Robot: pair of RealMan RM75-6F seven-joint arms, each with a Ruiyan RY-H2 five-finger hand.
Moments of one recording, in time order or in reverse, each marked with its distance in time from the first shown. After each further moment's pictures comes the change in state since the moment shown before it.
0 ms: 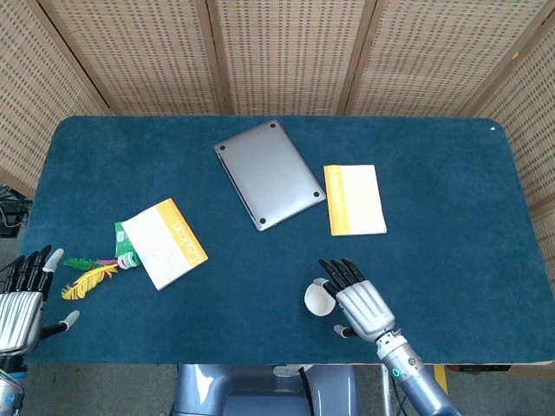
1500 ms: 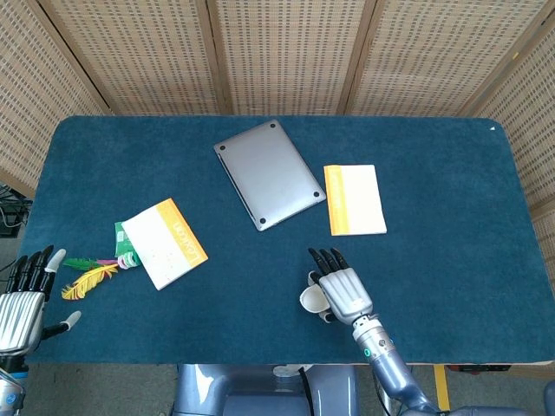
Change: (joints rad) left arm -0.004 -0.001 0.003 0.002 0.002 -0.004 -0.009; right arm 0.136 -0.171 0.038 0.086 0.265 0.052 -0.164
